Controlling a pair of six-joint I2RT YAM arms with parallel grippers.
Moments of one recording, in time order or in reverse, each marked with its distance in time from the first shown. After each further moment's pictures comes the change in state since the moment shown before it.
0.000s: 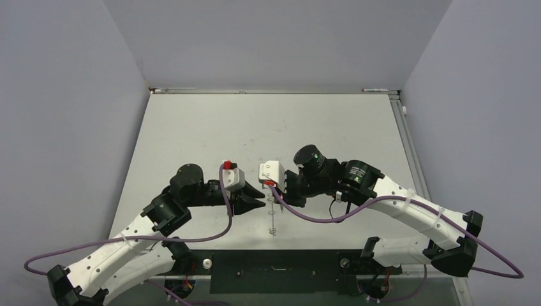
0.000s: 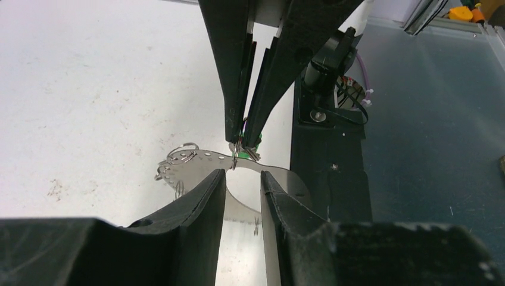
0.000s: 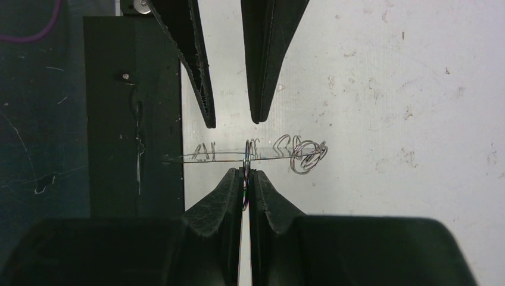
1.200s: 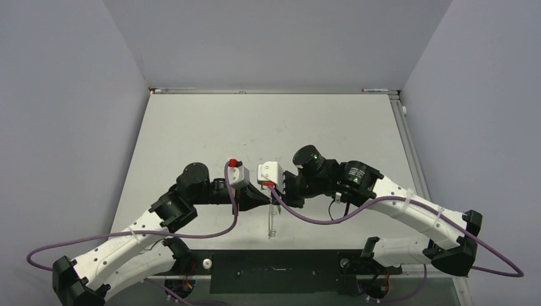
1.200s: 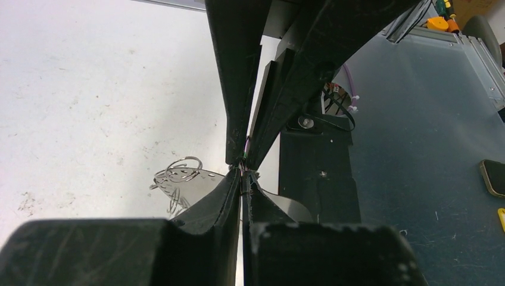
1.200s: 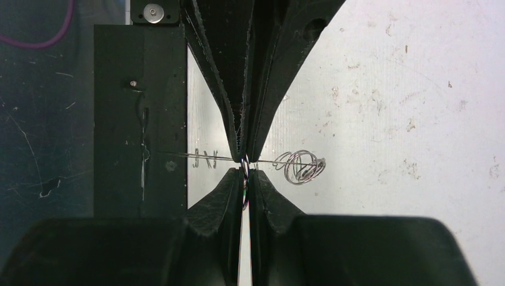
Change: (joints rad) left arm -0.013 0.060 -0.040 0.141 0.033 -0.074; right arm 0.014 0.003 0.000 0.024 -0.022 0.002
